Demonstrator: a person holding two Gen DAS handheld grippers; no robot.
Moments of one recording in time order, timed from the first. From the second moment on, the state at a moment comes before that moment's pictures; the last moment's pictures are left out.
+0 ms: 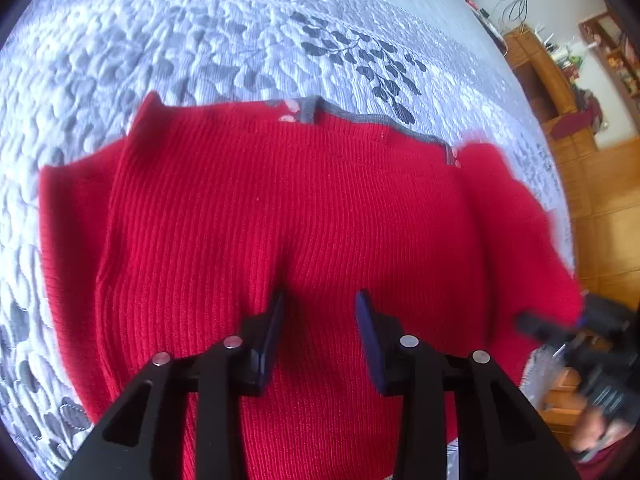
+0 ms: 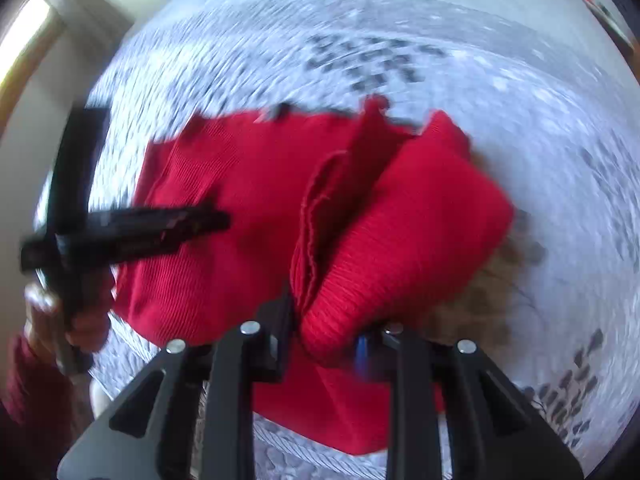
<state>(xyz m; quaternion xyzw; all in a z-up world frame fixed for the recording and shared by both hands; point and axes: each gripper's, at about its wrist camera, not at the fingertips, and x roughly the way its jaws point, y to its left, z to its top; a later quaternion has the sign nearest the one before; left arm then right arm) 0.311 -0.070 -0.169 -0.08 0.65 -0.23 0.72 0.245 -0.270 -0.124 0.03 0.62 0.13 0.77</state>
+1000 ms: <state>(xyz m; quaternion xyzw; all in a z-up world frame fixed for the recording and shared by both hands) 0.303 -0.080 -0.160 -0.09 0.67 -0.22 0.71 0.134 -0.247 -0.155 -0.08 0.58 0.19 0.79</state>
